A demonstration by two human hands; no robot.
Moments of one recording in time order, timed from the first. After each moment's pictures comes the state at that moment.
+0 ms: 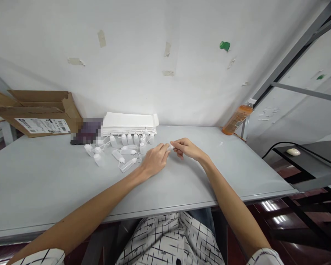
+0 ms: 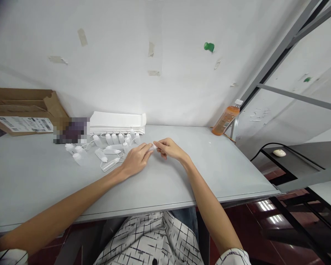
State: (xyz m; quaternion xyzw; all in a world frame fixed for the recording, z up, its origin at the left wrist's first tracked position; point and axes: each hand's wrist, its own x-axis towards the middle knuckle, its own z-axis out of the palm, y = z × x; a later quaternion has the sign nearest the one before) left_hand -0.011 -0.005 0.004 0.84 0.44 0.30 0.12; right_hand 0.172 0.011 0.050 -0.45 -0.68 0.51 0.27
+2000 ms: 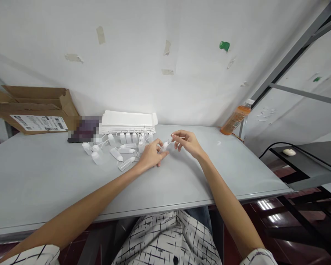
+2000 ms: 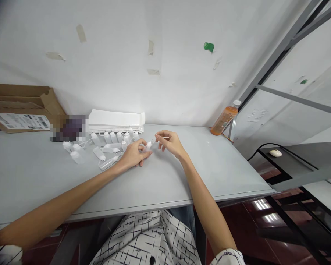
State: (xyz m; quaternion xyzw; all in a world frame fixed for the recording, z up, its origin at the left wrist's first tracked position) left_hand -0.014 0.000 0.013 0.69 0.50 0.33 0.40; right_hand 0.173 0.015 0.049 -0.44 -0.64 0.45 0.43
